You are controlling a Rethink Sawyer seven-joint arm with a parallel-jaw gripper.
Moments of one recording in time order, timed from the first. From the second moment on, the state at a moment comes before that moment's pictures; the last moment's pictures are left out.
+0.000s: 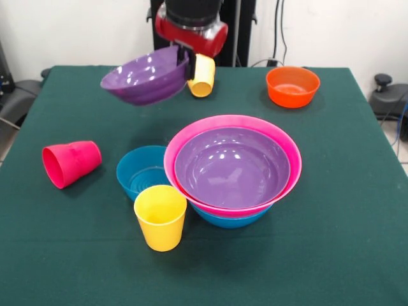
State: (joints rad) arm -0.17 -0.66 -0.21 1.65 0.07 0.74 1.93
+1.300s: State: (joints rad) arm -0.09 -0.55 -0.21 1.29 0.15 0.92 1.94
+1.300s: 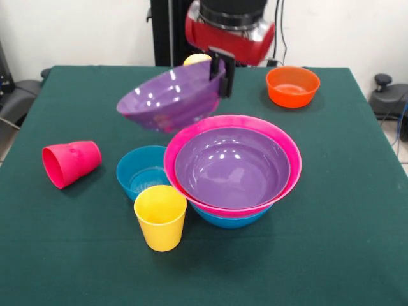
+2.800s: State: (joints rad) arm 0.05 -0.18 -0.29 0.80 0.24 1.06 2.27
